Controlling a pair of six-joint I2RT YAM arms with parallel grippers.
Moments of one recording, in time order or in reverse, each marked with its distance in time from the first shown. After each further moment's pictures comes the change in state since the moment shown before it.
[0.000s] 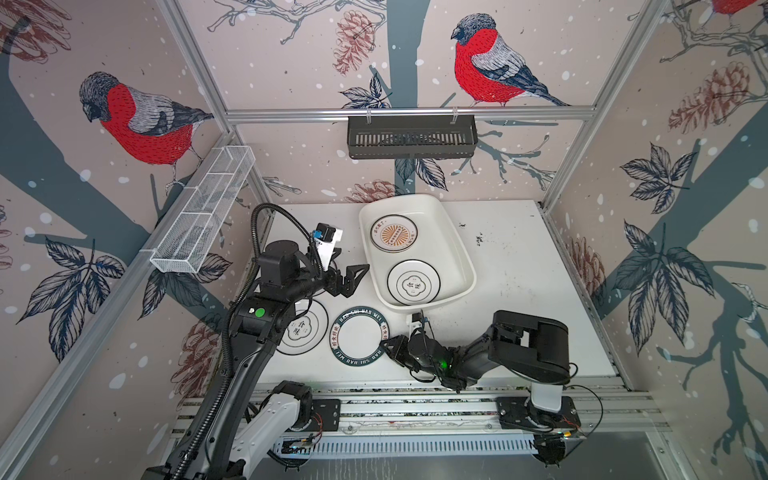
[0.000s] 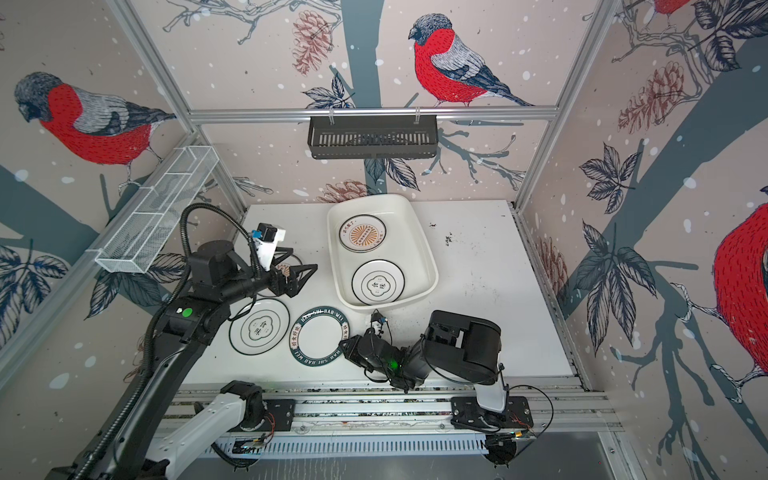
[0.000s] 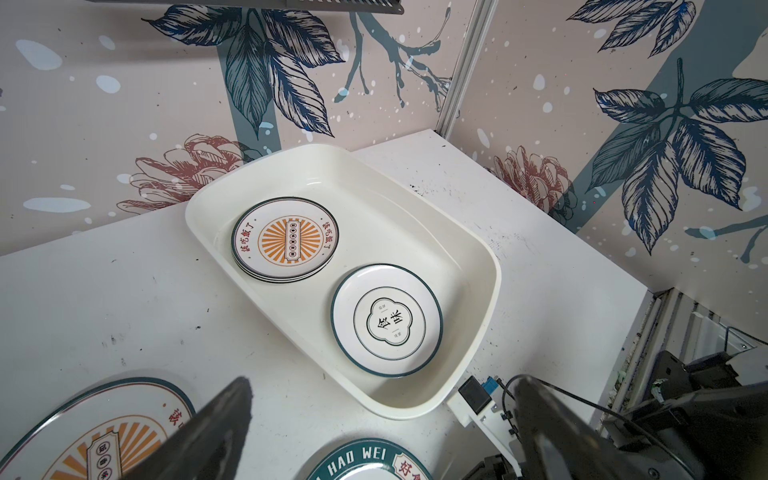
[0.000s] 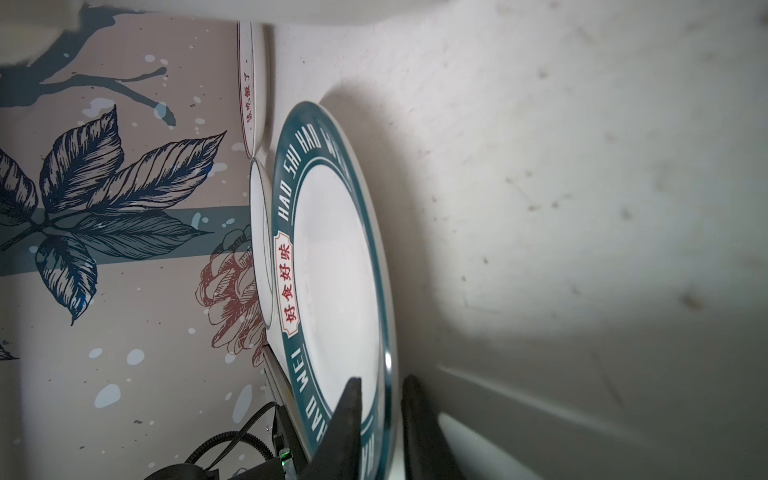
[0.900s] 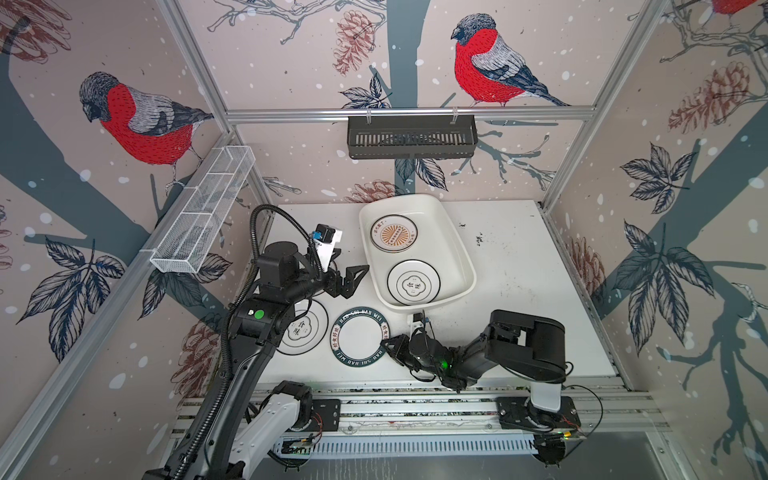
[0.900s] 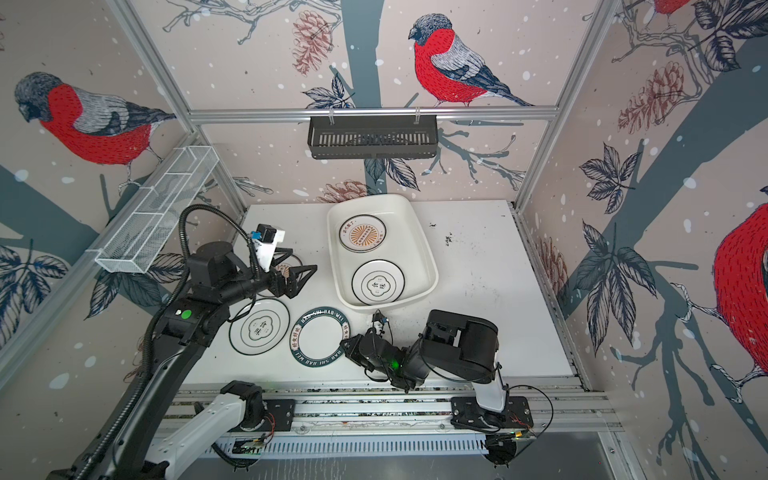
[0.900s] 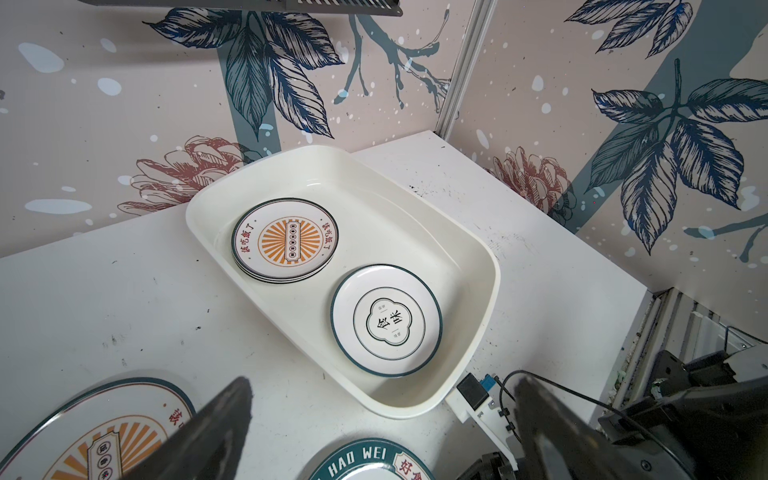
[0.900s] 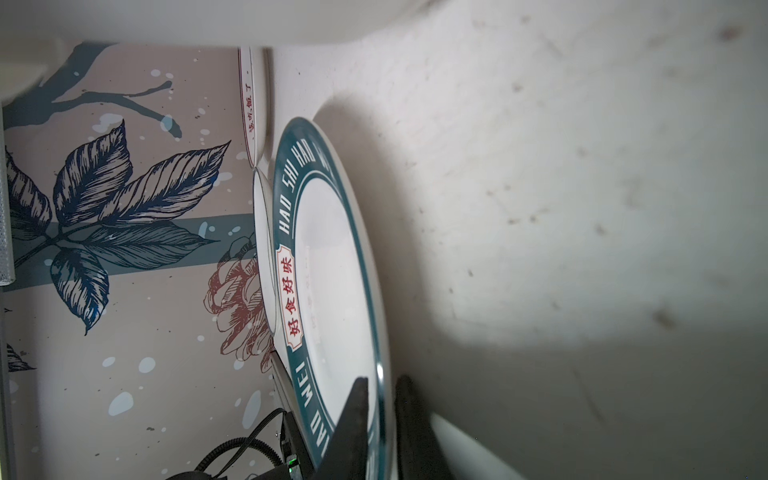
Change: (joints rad) left arm 0.000 -0.011 -0.006 0.001 0.000 0.000; right arm -0.007 0.023 -0.008 0.043 0.001 0.026
